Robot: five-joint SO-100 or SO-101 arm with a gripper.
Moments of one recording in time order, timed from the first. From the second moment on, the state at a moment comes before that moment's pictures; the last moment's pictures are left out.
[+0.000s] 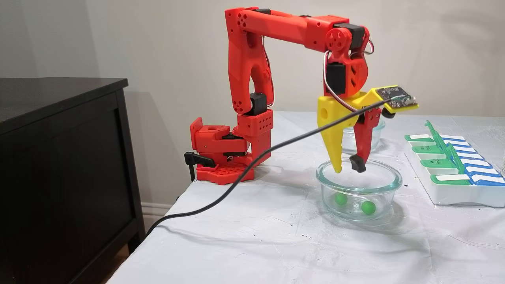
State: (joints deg) arm 26.5 117.8 112.0 73.3 -67.9
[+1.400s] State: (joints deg) arm 28.6 109.4 114.7 66.0 -73.3
